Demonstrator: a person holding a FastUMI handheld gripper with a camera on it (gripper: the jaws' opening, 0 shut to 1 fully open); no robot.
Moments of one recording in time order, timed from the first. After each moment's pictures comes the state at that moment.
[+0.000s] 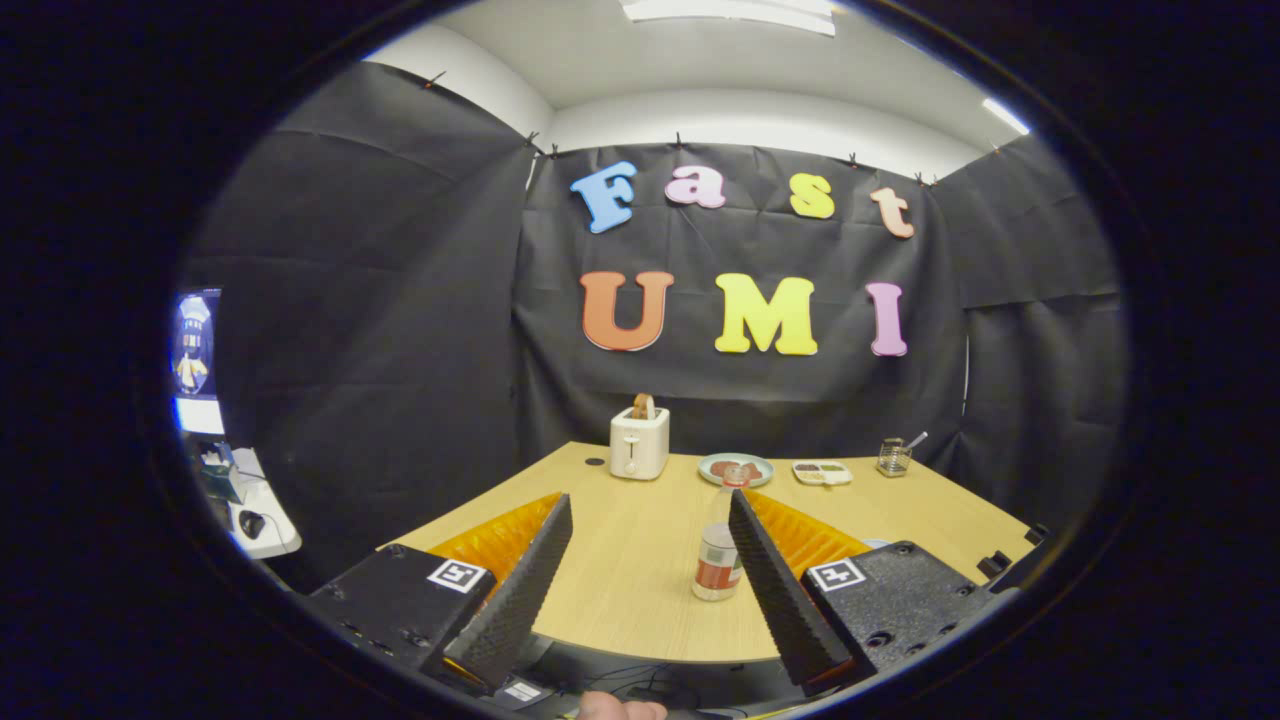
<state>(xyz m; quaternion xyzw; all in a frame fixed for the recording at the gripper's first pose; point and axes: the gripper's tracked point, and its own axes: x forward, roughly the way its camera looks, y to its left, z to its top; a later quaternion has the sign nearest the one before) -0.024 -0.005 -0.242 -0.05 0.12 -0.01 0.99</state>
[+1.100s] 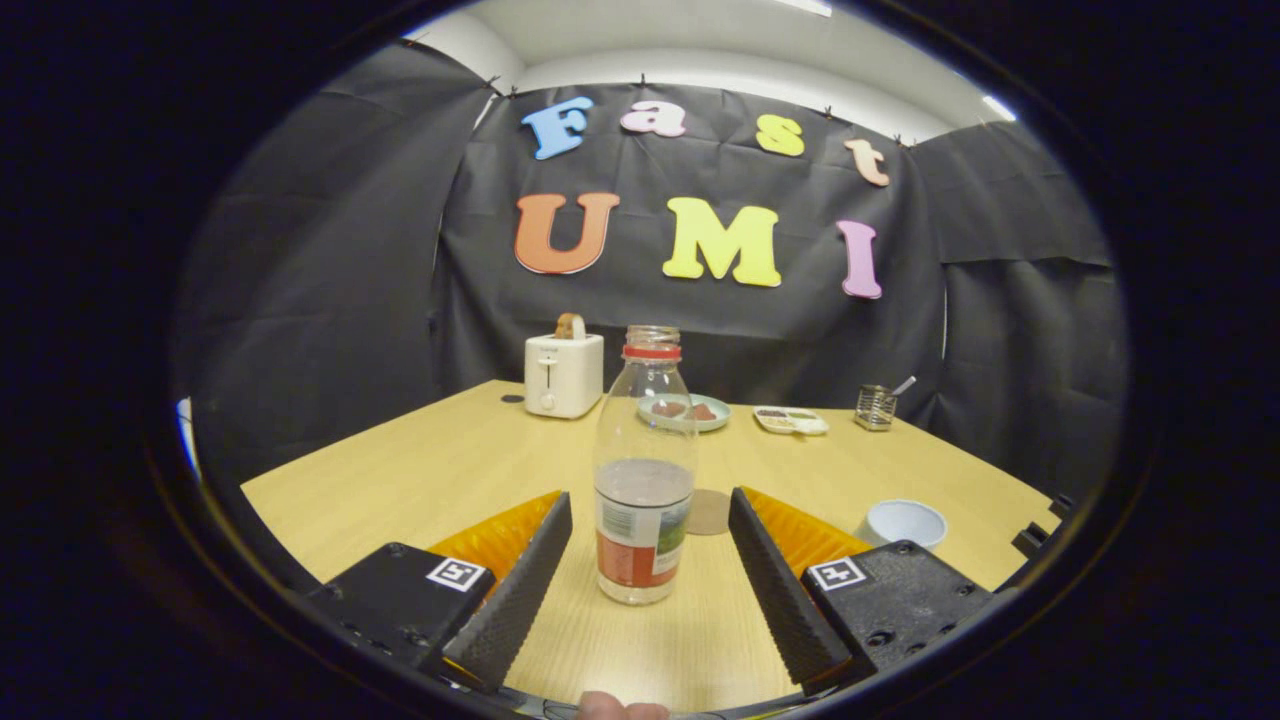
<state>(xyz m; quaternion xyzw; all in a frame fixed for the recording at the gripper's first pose) 0.083 -0.102 -0.380 -0.08 0.16 -0.07 0.98</state>
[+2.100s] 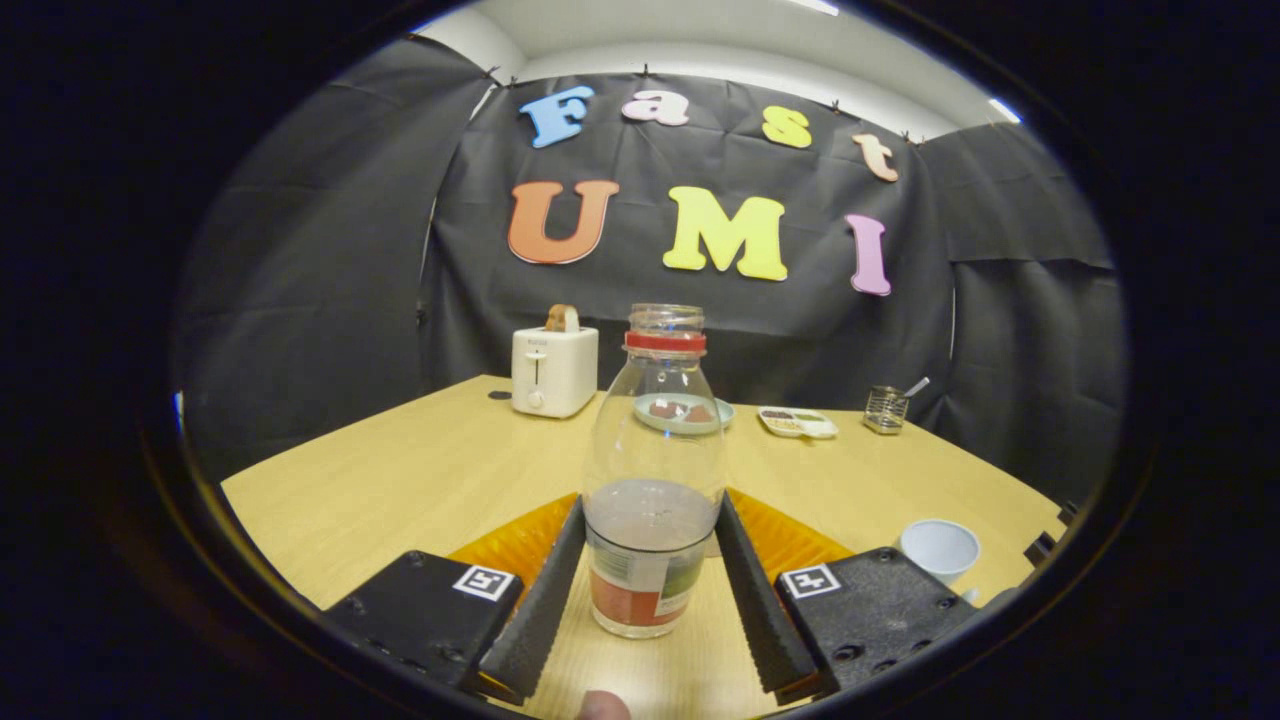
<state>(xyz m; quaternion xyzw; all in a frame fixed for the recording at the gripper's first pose) 0.120 -0.116 -0.392 -0.08 0.18 -0.07 0.98</state>
